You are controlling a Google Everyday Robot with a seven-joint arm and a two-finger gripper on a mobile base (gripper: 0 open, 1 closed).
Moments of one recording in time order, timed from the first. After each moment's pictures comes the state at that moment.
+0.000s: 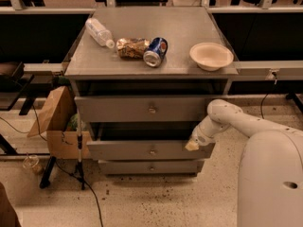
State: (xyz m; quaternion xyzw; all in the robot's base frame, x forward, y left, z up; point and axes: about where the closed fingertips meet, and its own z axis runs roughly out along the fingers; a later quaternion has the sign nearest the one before) arm 0.650 -0.176 0.448 -0.50 0.84 0.18 0.12
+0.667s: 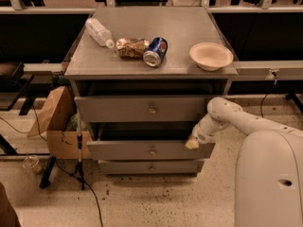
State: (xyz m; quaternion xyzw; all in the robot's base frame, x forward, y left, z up) arm 0.659 -0.179 0.449 -0.50 0.84 0.18 0.12
